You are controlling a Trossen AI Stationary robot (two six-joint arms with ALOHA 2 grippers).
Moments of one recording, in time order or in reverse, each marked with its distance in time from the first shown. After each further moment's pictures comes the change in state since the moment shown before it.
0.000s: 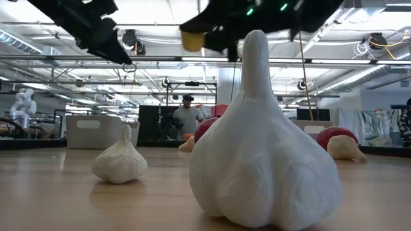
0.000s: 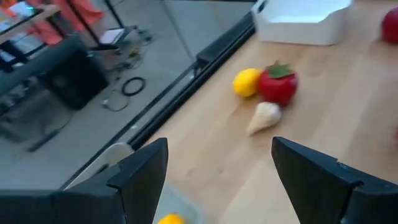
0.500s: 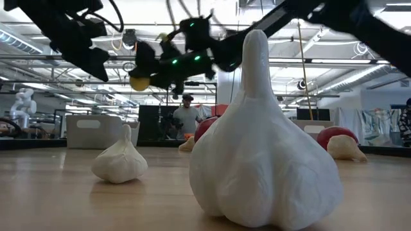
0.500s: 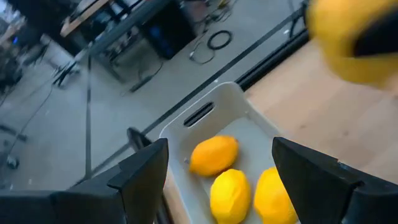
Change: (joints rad) left arm 0.161 -0.002 0.000 -0.359 -0.200 -0.246; right arm -0.220 0.661 0.801 -0.164 -0.112 0.030
